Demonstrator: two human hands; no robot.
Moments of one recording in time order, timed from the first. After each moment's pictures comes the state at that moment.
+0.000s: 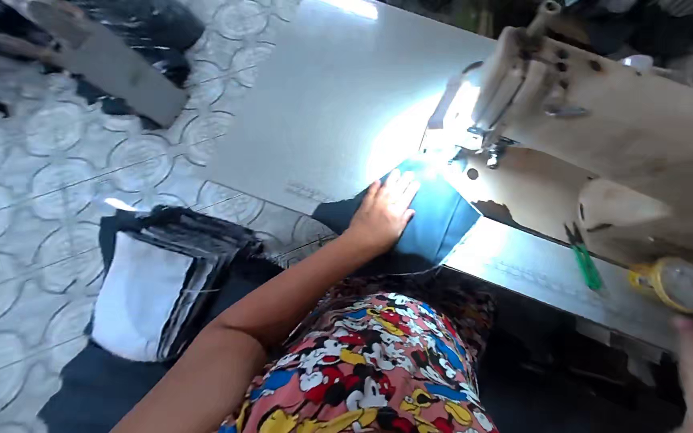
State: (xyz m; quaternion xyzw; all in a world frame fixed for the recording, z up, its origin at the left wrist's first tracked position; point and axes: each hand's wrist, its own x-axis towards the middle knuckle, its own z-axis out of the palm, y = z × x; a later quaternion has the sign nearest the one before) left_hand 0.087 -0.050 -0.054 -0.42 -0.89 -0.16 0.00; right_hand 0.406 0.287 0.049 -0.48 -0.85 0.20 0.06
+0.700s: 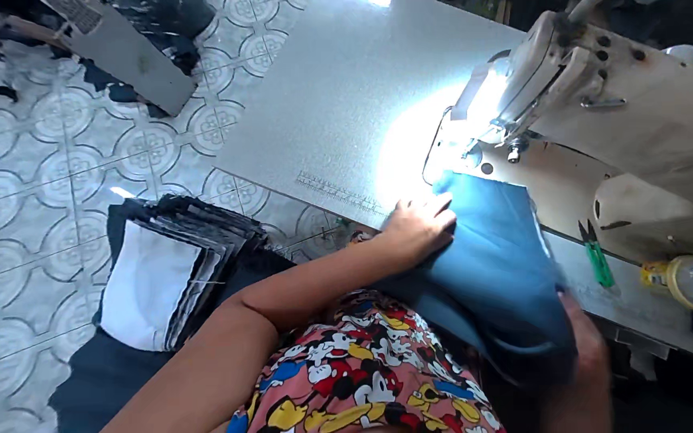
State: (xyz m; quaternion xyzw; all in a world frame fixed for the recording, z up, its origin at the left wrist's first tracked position) left_hand 0.121 -0.028 -0.025 -0.49 -0.85 -0.19 -0.05; right_hand 0.347 0.145 0.018 -0.34 -0.62 0.69 0.15
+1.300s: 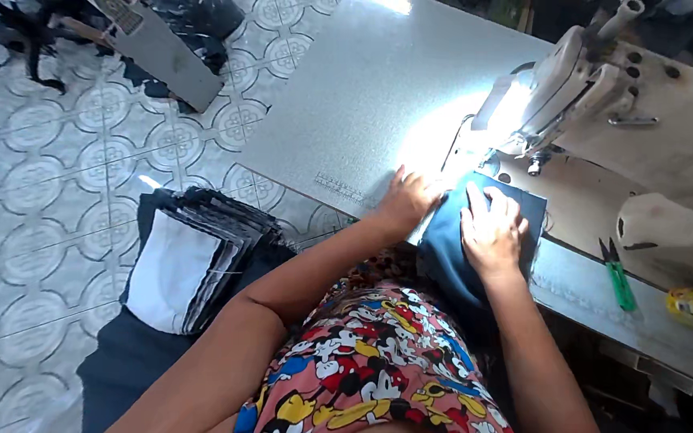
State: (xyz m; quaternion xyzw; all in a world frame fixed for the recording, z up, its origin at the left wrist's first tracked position) left_hand 0.071 -0.046 -0.036 -0.43 -0.87 -0.24 0.02; right_hand 0.176 0.128 -0.047 -0.11 -0.98 0.11 0.13
